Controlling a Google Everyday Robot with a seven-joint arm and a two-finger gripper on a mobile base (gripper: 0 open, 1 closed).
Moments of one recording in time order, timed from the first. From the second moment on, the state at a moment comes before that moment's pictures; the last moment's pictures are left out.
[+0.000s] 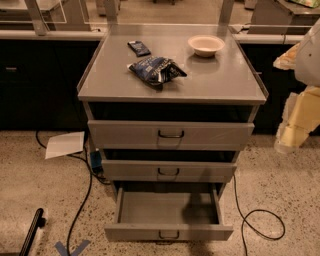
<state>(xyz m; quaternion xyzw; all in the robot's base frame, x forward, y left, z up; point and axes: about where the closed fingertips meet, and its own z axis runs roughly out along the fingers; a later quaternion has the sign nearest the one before) 0.438 -0.217 0.977 -0.60 0.78 -0.03 0.16</state>
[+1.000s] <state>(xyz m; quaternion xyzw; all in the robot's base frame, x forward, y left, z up) 0.413 -0.236 0.940 -0.57 0.80 -0.02 0.20</state>
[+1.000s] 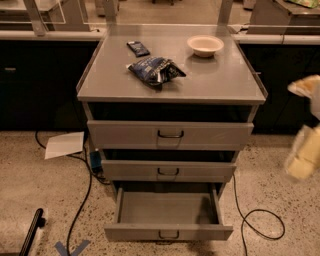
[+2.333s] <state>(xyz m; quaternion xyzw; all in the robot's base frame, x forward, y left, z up) 0.430 -0.287 0.758 -0.44 0.86 0.06 0.26</state>
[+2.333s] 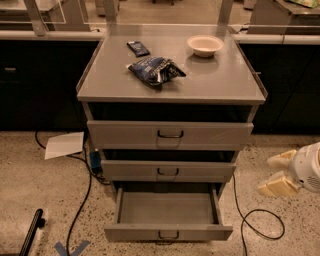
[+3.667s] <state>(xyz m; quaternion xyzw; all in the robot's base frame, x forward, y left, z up) 0.420 -0.276 0.717 -0.41 0.86 0.10 0.30</state>
